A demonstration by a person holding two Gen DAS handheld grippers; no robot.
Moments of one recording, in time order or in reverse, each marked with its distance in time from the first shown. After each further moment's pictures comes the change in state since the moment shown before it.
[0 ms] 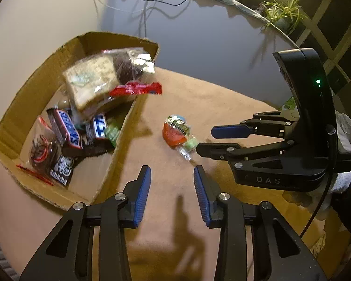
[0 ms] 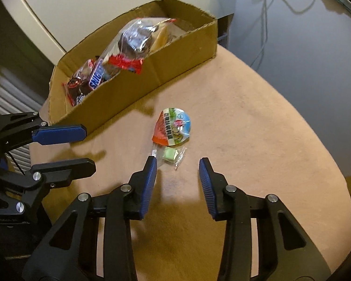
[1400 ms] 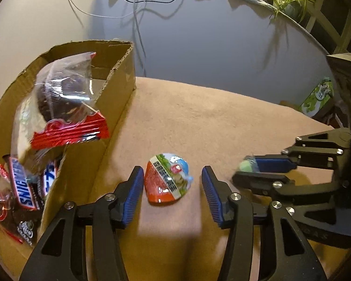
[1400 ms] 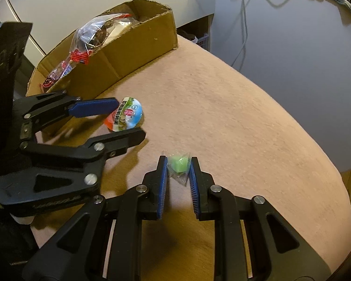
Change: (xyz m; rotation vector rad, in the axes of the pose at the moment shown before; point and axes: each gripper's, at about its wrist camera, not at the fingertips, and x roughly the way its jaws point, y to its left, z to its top) left arm 0.085 -0.039 0.050 0.082 -0.053 0.116; right arm 0.013 -0.044 -0.022 0.040 -0.040 -0.063
